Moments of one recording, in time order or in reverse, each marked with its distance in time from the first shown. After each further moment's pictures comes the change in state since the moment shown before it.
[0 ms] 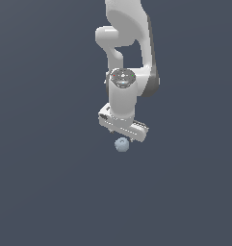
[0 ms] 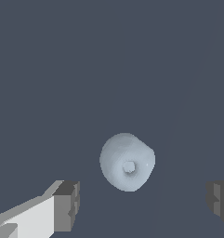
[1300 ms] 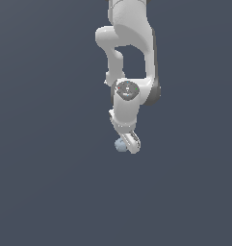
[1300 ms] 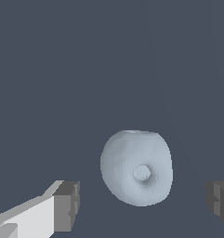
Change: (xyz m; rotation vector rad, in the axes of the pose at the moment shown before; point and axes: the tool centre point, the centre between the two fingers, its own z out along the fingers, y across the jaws) arm -0.007 -0.005 0.041 -0.026 0.007 0.598
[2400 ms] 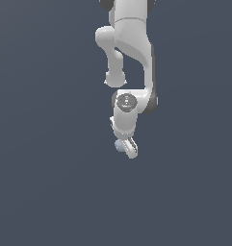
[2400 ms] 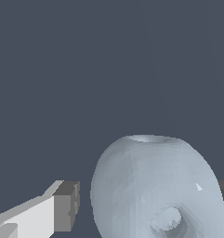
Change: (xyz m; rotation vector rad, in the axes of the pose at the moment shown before) arm -0.001 0.001 0.049 -0.003 0.002 0.042
